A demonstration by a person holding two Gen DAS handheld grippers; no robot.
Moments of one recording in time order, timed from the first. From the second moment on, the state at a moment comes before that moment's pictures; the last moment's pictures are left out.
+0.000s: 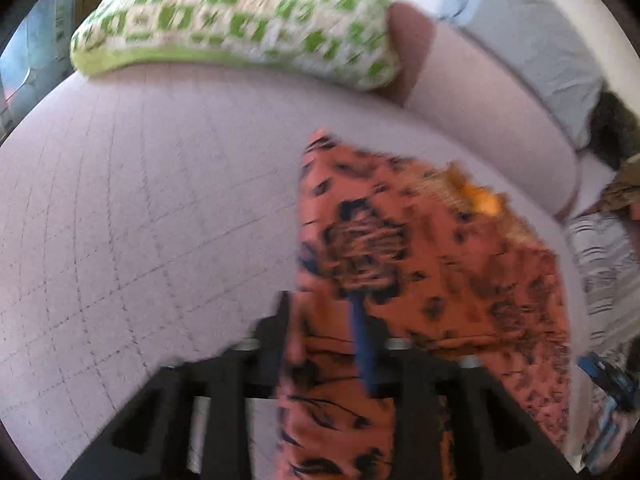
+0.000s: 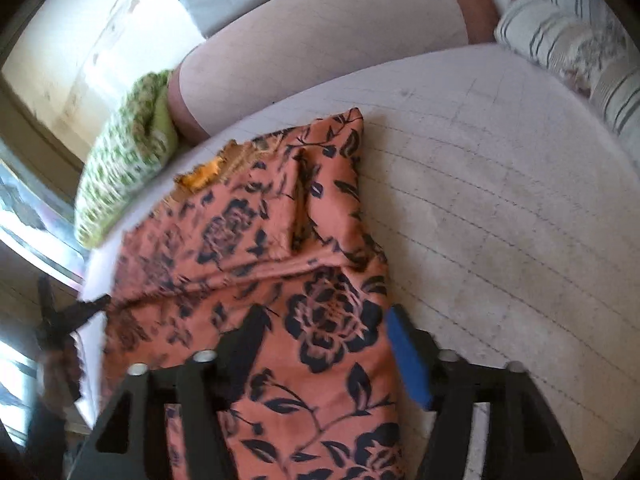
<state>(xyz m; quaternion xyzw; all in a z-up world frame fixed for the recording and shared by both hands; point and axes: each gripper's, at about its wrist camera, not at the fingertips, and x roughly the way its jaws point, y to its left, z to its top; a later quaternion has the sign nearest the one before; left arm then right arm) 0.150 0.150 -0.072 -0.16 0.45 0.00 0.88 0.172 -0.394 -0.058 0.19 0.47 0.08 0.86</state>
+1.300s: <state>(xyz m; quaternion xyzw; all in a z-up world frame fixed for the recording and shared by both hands) -0.123 0.133 -0.099 -0.18 0.50 0.02 0.85 -0.025 -0.423 -0.111 0.21 0.59 0.10 0.78</state>
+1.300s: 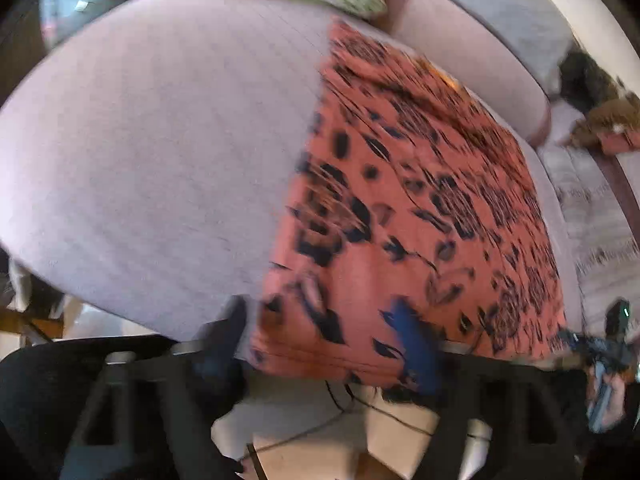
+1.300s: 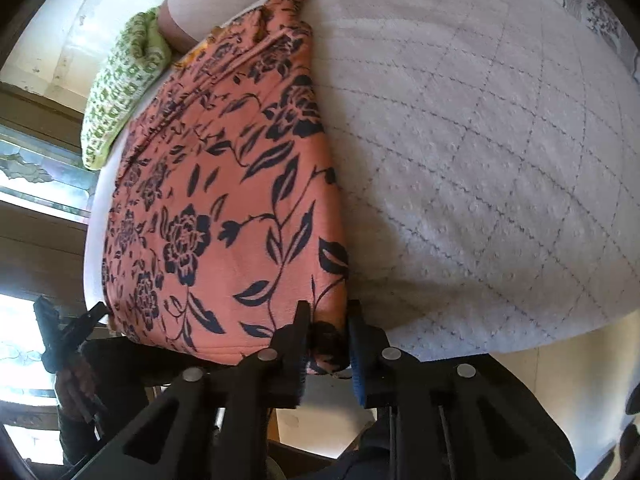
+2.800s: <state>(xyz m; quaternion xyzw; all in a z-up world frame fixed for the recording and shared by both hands) -0.121 0.132 -0.116 -0.15 0.57 0.04 0.81 -0.032 -0.424 -0.102 0.25 0.56 0.08 0.78</state>
